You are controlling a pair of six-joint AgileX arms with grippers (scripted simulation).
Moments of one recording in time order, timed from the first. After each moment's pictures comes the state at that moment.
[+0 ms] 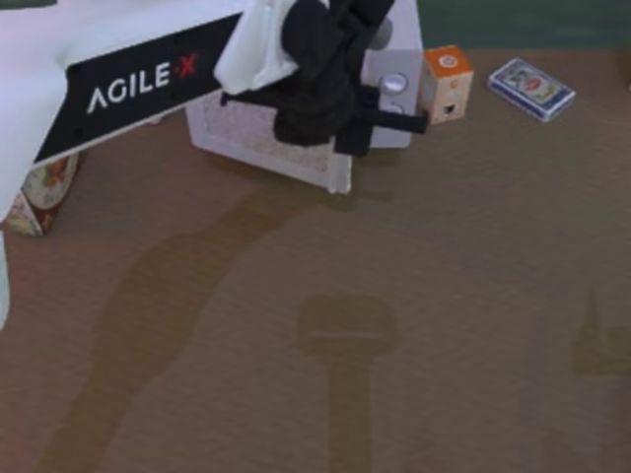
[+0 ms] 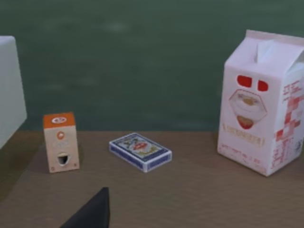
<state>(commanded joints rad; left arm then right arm) -0.65 2.09 1.77 -0.75 -0.18 -0.32 0.00 0.00 0.00 0.00 0.00 0.00</state>
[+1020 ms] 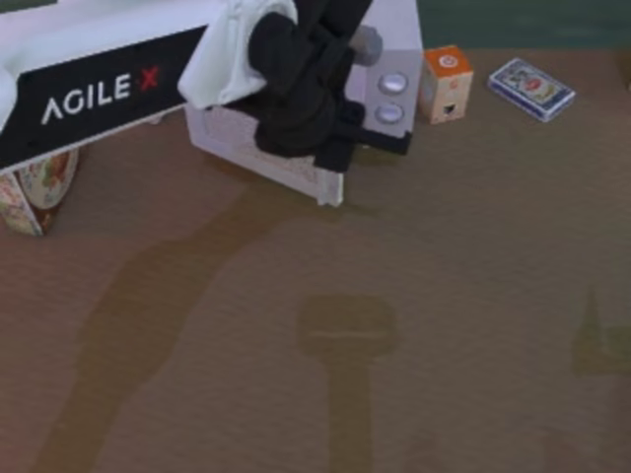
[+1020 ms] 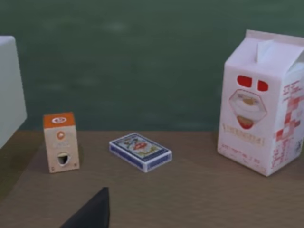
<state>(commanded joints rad) -0.63 2.00 1.64 -0.69 -0.12 -0.21 0.00 0.00 0.00 0.00 0.00 0.00</state>
